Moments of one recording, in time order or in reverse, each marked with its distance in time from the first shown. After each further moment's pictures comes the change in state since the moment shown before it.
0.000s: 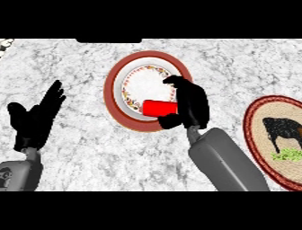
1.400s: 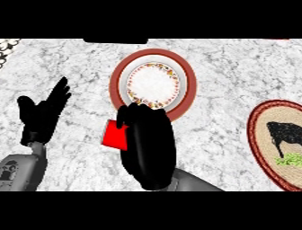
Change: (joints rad) left arm -0.046 0.011 -0.038 0.044 0.010 0.016 0.011; right arm -0.042 0.064 0.356 -0.344 0.355 0.045 0.329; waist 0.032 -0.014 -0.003
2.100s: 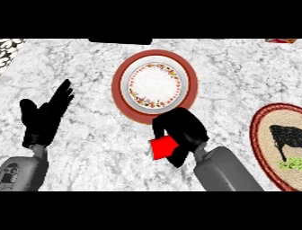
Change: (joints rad) left arm 0.018 -0.003 -0.017 -0.013 0.007 -0.015 -0.003; right arm 0.212 -0.053 -0.350 0.226 -0.261 0.500 -0.847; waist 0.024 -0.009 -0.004
